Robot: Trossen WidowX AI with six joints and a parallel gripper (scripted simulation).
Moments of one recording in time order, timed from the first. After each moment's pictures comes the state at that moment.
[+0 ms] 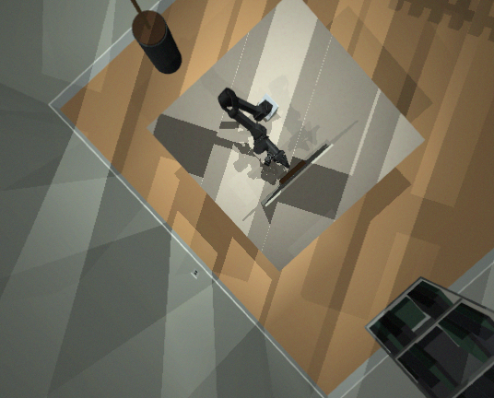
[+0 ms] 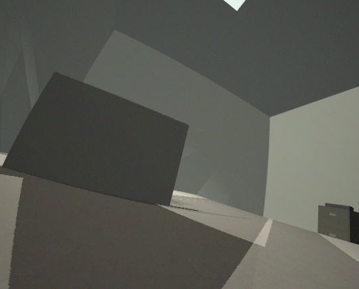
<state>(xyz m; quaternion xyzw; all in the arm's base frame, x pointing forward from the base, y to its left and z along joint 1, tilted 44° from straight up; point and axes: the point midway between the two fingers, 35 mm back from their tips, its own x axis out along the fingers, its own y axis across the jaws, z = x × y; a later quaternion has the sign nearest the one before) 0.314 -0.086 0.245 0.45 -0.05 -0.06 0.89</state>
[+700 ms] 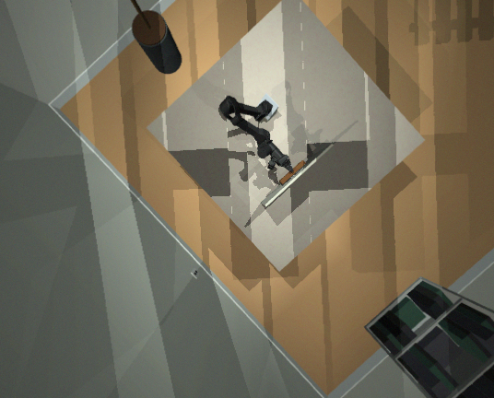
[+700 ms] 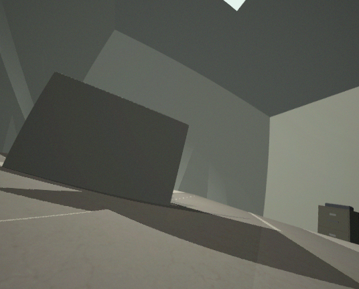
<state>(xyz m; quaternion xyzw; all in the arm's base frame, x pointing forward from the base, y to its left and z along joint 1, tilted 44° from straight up) 0.343 -0.091 0.246 0.45 -0.05 -0.06 0.89</state>
